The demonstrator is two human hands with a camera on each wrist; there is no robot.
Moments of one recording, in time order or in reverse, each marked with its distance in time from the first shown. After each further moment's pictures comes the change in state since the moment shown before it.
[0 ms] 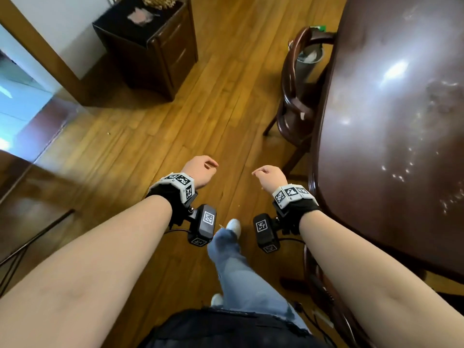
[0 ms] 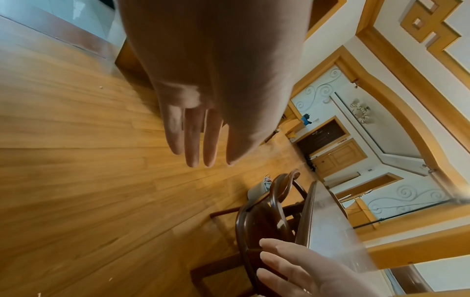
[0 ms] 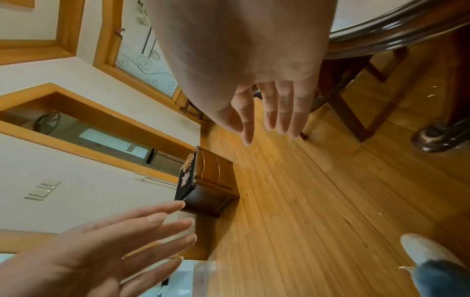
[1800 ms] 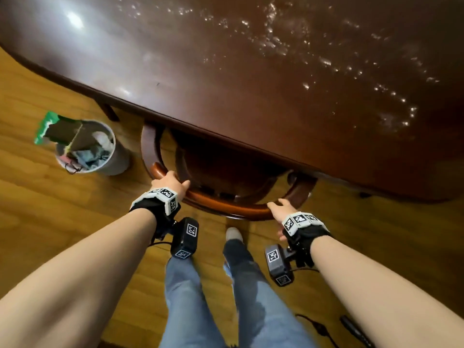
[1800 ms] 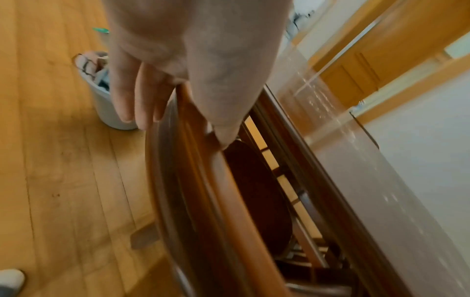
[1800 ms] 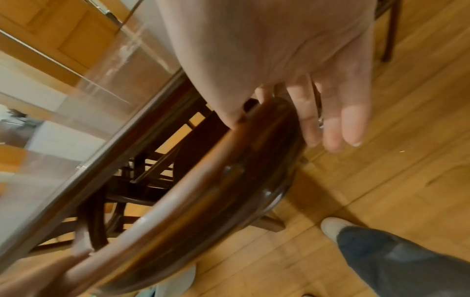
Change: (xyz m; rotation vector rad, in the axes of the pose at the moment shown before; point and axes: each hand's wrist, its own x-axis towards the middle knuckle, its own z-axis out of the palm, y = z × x) left_hand 0.754 0.422 0.048 1.113 -0.697 0.601; right_hand 0.501 -0.111 -0.158 1.198 0.606 1.416
